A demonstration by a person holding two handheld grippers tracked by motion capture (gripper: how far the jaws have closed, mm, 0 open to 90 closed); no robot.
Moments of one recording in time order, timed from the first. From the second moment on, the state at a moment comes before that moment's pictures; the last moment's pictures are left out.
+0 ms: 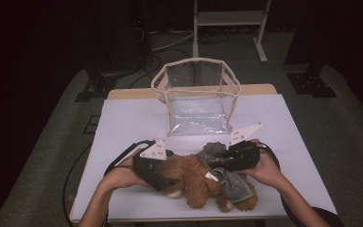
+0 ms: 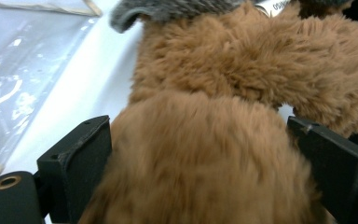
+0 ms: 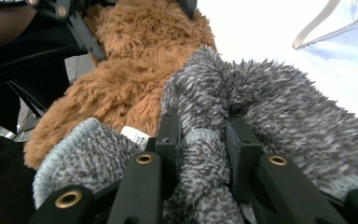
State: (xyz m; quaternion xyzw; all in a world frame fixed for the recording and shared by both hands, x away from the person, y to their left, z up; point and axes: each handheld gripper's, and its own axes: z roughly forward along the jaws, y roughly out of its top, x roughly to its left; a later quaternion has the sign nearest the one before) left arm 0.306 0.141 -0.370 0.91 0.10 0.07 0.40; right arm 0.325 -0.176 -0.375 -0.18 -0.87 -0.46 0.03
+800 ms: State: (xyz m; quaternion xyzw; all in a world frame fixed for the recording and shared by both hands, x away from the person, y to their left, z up) left arm 0.322 0.101 -0.394 0.89 0.10 0.15 0.41; right arm 0.353 -0.206 -0.365 -0.22 -0.86 -0.45 0.02
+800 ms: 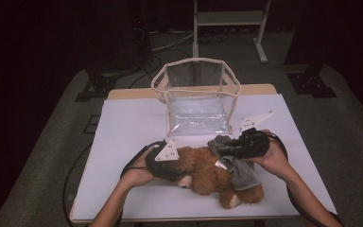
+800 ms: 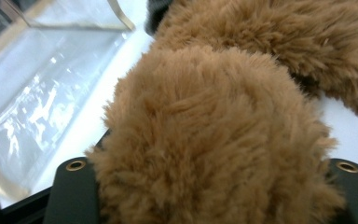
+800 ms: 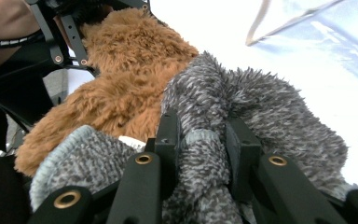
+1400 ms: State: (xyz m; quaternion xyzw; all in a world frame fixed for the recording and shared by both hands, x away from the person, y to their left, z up) left arm 0.360 0.107 -0.382 0.87 0.11 0.19 0.44; right arm 0.410 -0.208 -0.351 -0.25 -0.86 -0.45 0.01
